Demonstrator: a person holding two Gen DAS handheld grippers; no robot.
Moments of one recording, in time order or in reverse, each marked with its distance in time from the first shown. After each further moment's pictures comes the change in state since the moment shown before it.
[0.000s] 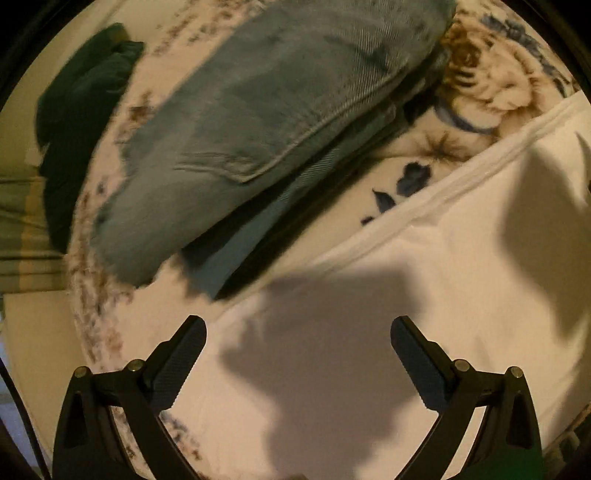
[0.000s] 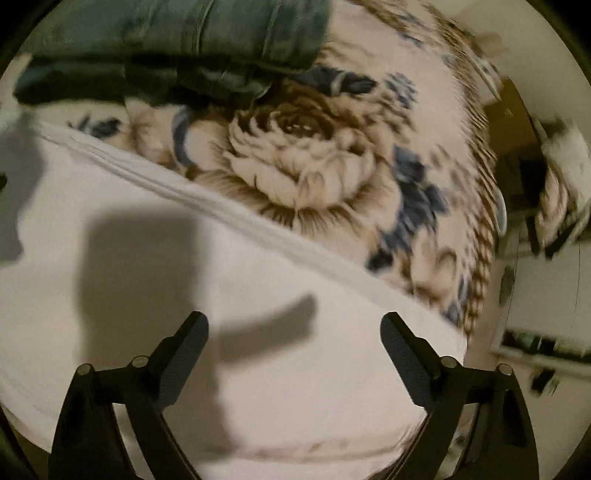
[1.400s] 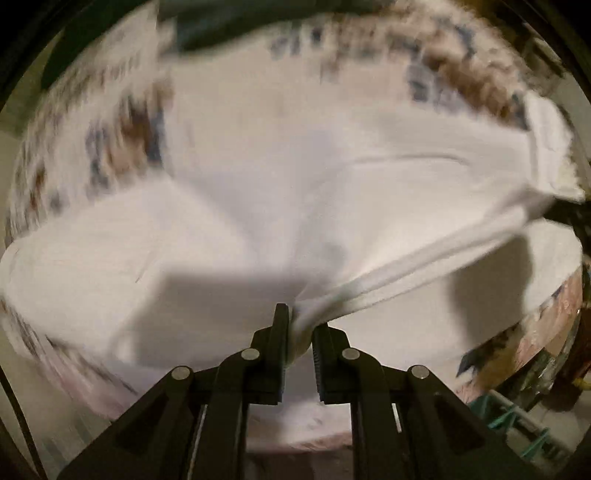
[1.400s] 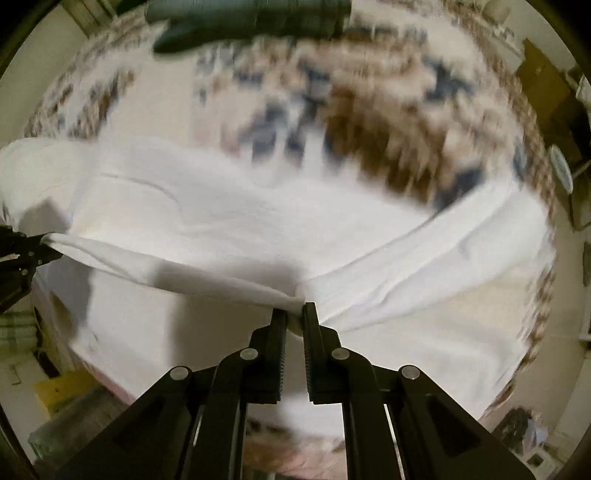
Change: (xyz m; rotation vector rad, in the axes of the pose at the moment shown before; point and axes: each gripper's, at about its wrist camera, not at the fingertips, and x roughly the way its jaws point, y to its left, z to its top) left arm -0.069 -0.113 -0.236 -0.425 0.065 -0.322; right arm -0.037 0.034 -0.252 0.110 -0.136 0.375
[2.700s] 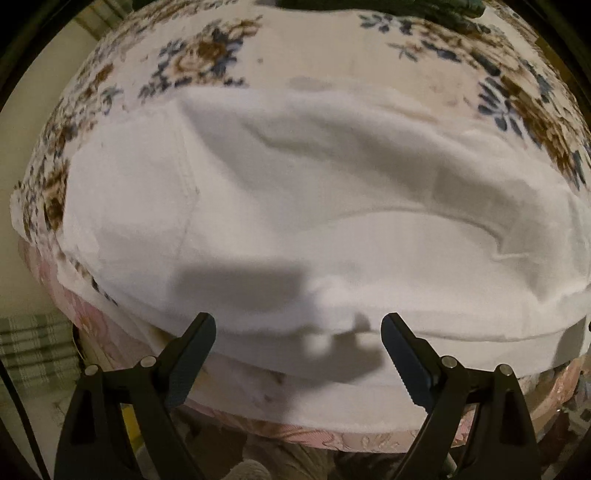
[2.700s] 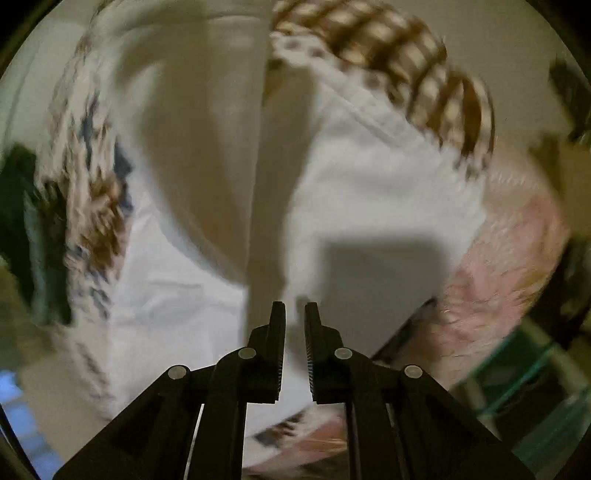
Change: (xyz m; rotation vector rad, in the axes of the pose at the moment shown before) left arm 0.023 0.007 -0.030 -0.356 -0.017 0.085; right arm 0.003 -0.213 -0.220 1.228 -0.009 0.350
